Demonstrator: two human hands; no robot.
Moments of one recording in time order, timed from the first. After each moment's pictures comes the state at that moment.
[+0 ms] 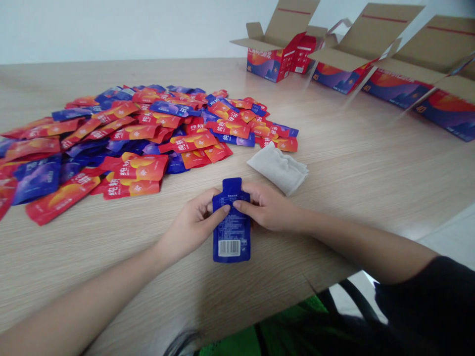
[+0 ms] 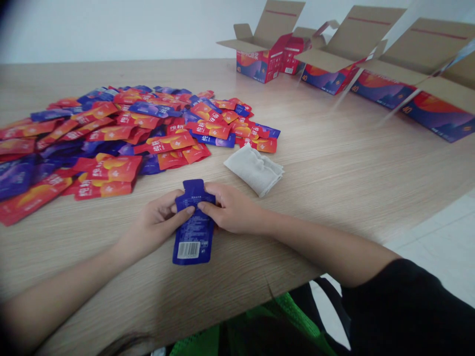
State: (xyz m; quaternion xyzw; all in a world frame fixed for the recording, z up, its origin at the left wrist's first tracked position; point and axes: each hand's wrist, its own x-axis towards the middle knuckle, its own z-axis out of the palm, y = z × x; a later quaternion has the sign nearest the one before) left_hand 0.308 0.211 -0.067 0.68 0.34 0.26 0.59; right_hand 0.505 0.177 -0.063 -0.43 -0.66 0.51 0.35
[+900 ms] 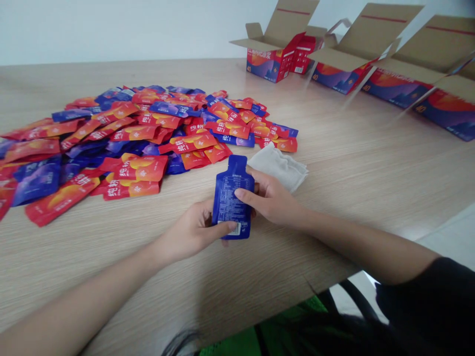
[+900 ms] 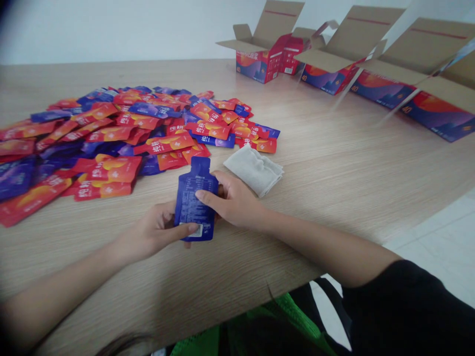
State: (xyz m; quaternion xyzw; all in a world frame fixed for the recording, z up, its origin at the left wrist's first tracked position) left_hand 0.304 0.210 -0.064 0.64 0.29 0.16 0.69; right_hand 0.507 0.179 -0.059 -0.42 -0.54 0.57 0.45
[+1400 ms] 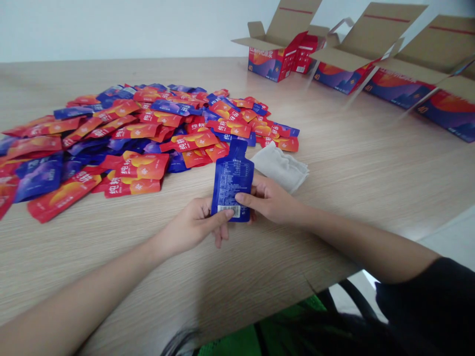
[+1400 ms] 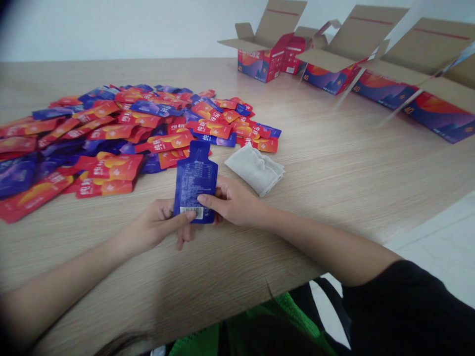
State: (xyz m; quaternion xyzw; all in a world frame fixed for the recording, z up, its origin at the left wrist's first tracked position) left_hand 0.304 0.214 -0.058 0.67 0.29 0.14 0.67; right_hand 0.508 0.181 -0.063 -0.38 -0.57 0.60 0.40
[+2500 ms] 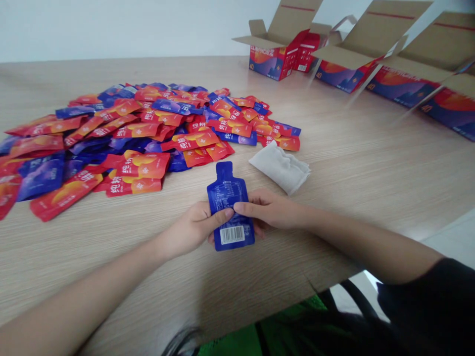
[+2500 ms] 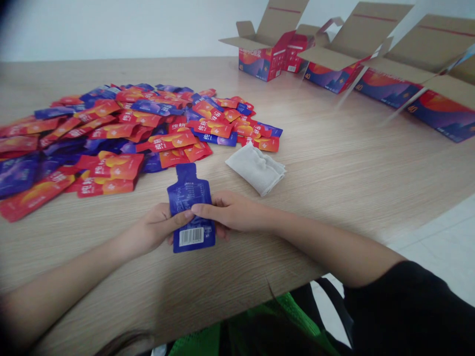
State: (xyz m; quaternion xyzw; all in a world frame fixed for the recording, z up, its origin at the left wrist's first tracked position) left_hand 0.305 0.209 -0.055 0.64 0.30 0.13 0.70; right_hand 0.512 0.176 -0.062 -0.39 -0.60 0.66 0.24
